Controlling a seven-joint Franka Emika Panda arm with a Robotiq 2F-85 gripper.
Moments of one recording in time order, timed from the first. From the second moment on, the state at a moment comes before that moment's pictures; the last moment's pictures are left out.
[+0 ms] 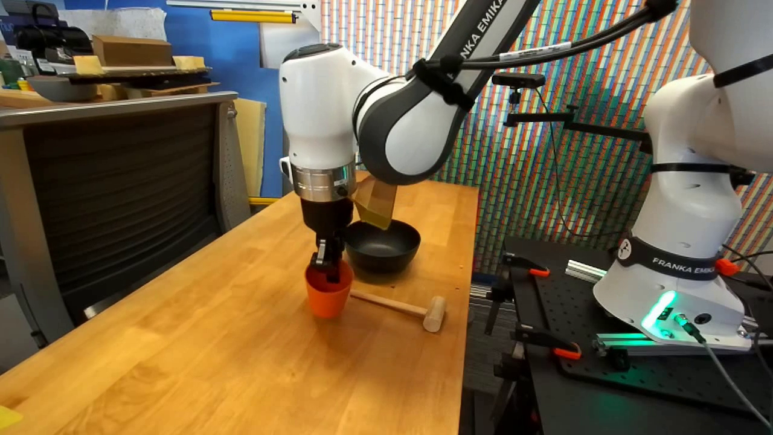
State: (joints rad) arm 0.28 0.41 0.02 -2.14 -0.23 2.51 0.33
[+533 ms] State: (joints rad) arm 0.17 0.20 -0.19 -2.23 -0.43 2.36 0.49
